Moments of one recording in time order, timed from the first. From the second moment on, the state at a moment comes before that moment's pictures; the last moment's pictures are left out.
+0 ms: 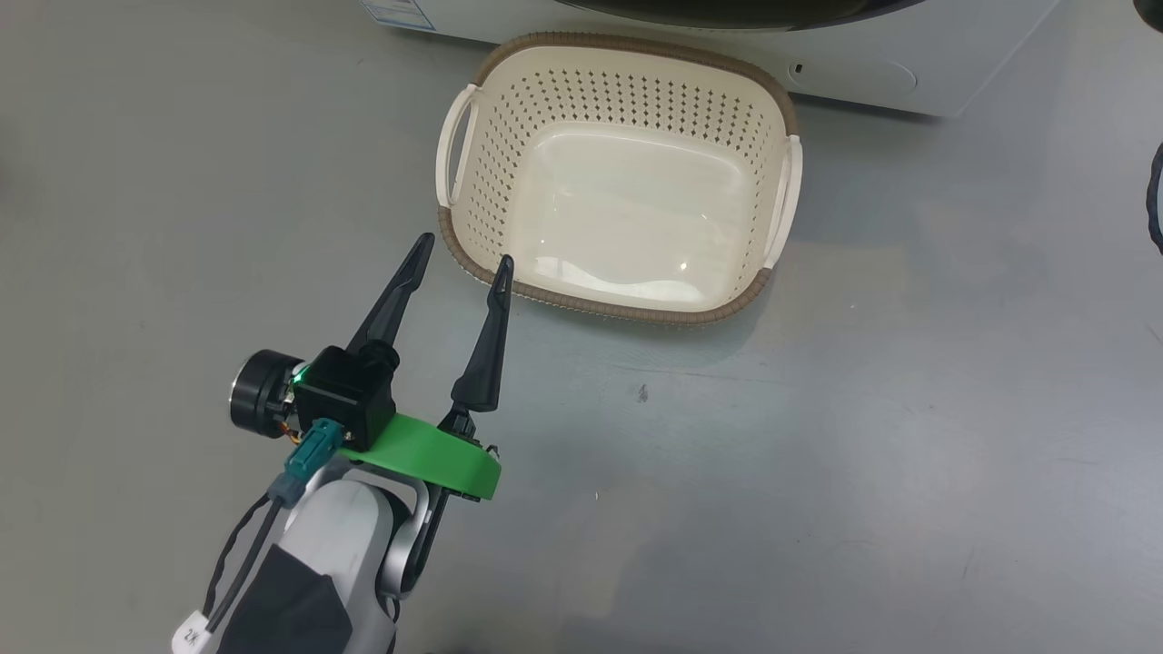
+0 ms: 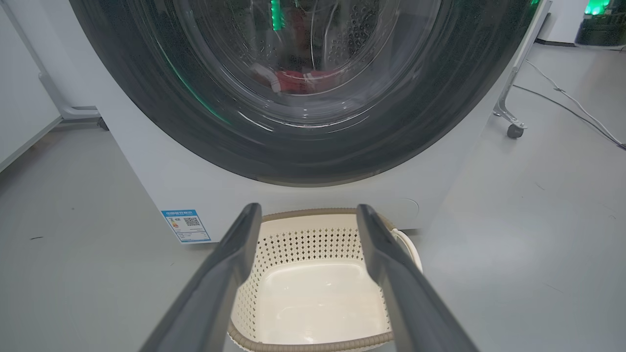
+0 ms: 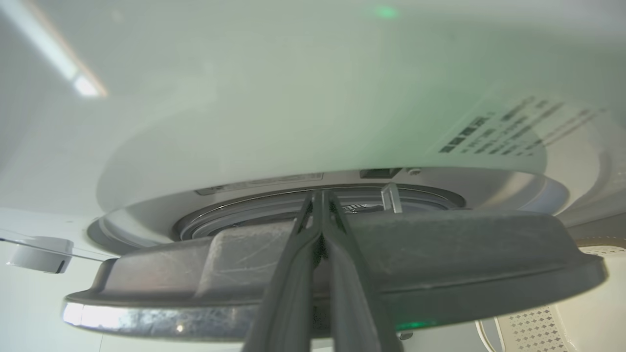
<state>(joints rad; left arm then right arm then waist) -0.38 0.03 -0.44 0.19 -0.34 0.04 -0.25 -1.18 -0.22 -0.02 0.60 1.50 -0.05 0.48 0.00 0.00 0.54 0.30</state>
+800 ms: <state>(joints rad) -0.39 0.03 -0.44 0.20 -0.35 0.06 -0.25 -1.16 -0.23 -0.05 0.70 1.61 0.02 0.67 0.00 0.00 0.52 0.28</state>
